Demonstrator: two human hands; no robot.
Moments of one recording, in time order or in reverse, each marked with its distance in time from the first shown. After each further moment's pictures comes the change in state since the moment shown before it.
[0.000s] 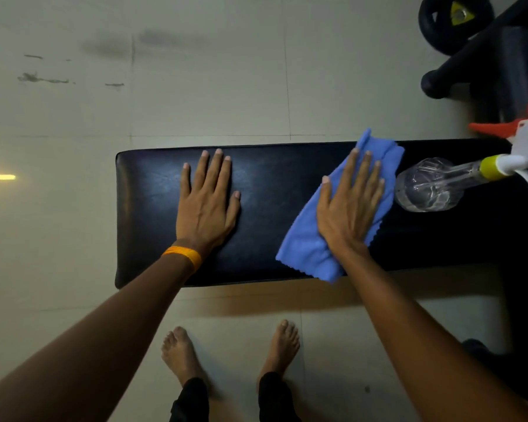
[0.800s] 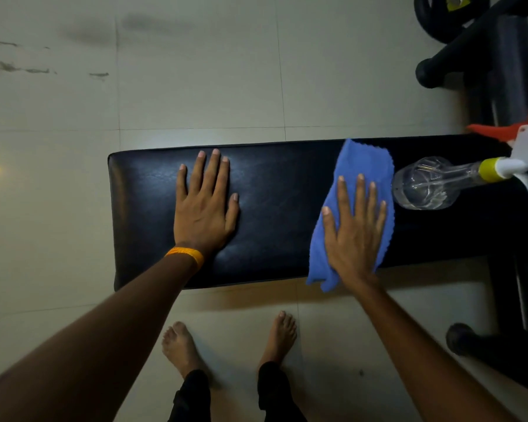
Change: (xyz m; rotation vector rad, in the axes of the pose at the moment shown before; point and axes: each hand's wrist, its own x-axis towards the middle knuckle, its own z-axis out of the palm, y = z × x) left_hand -0.001 0.000 -0.001 0.031 0.000 -0.005; right_hand -0.041 0.034 -0.012 -0.079 -0.115 -0.129
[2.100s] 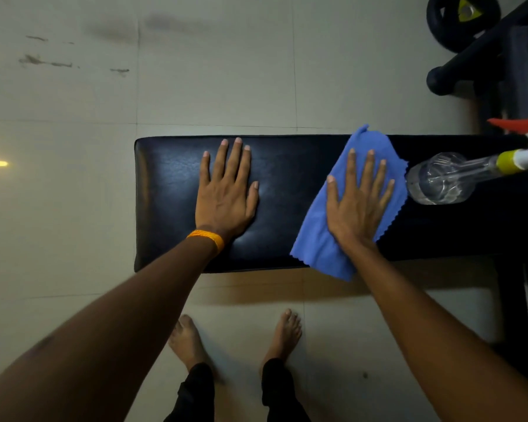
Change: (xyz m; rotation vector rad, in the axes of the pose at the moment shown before) left_hand -0.001 -0.001 0.001 0.048 -0.040 0.019; right_hand 0.030 -0.034 0.010 0.023 0.073 0.077
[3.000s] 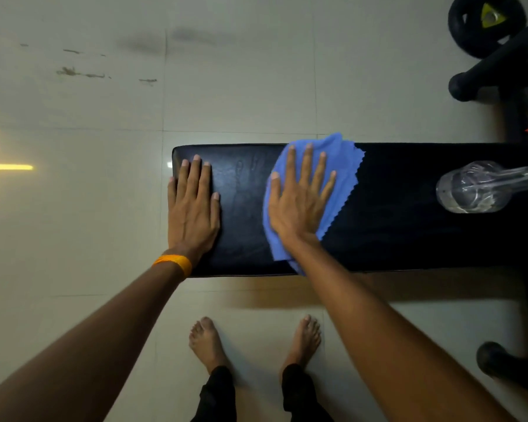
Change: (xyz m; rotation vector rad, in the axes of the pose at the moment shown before) left_hand -0.049 -0.097 -0.010 -0.250 0.095 -0.192; right_hand -0.034 -0.160 0.000 0.129 -0.050 -0.107
